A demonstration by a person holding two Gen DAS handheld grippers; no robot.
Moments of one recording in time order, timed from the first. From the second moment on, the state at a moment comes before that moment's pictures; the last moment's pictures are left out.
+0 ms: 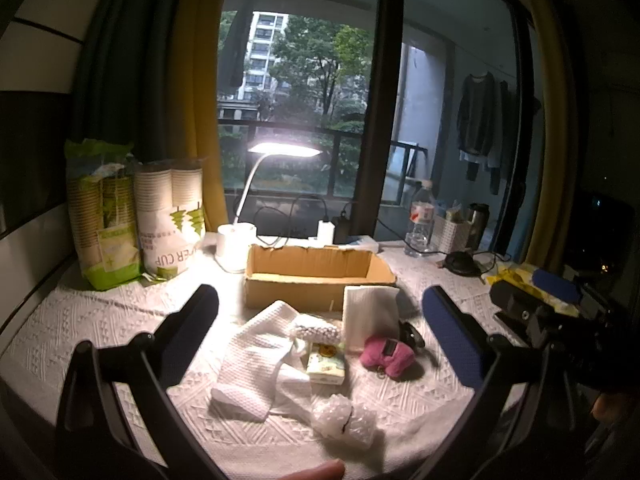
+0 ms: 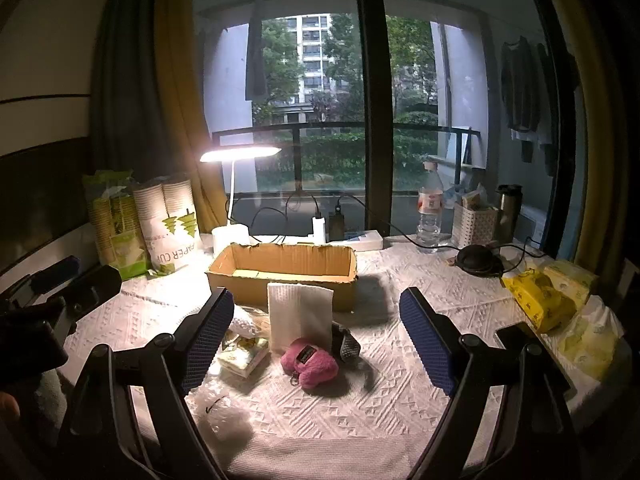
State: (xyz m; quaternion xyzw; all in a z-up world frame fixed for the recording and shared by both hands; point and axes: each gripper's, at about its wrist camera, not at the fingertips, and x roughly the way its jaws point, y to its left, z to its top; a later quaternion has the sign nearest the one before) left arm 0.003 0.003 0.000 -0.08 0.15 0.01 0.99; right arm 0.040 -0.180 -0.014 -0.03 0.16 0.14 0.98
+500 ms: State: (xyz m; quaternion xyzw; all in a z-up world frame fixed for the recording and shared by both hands) left arm 0.004 0.003 0.002 -0.07 0.15 0.00 0.99; right arm 0.040 -0.180 -0.014 -0.03 0.16 0.14 0.98
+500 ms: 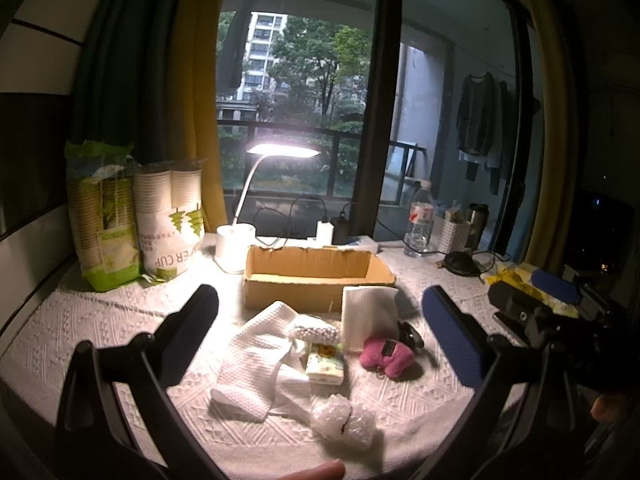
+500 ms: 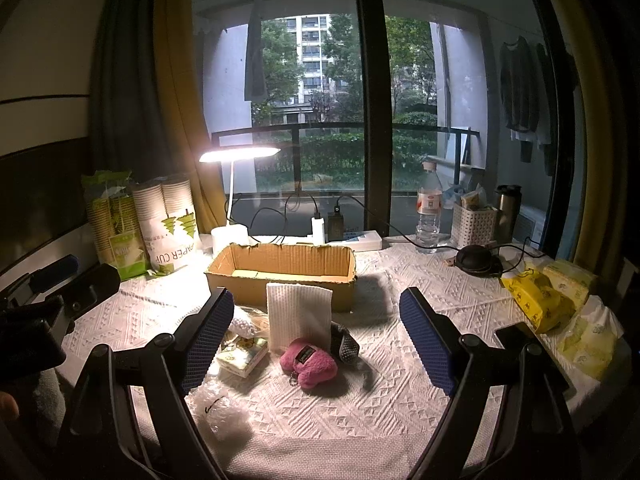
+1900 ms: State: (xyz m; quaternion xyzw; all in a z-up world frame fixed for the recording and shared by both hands) left arm -0.001 0.001 0.002 -0.07 0.15 0.00 0.99; right arm 0.040 -0.184 -0.021 -0.03 0.17 0.14 0.98
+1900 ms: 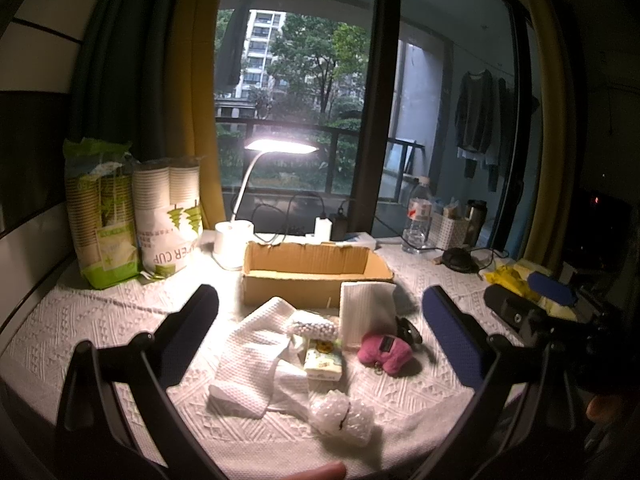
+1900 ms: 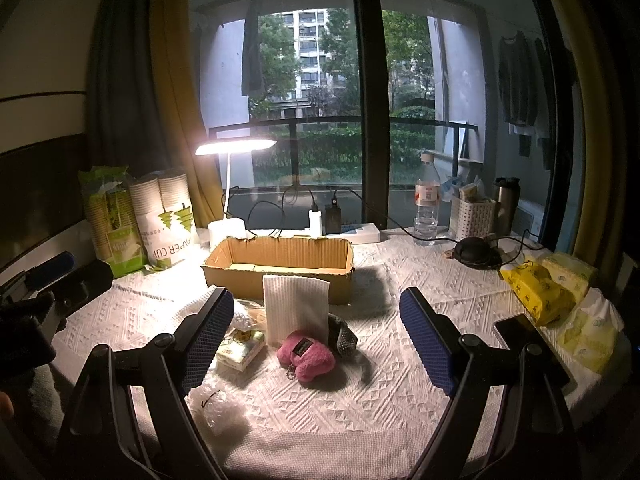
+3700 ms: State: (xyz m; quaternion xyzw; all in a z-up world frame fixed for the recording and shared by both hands) left arm 0.089 -0.057 -0.141 0.04 0.42 -0.06 0.90; right arm 0.119 -0.197 -0.118 0.01 0.32 0.10 0.94
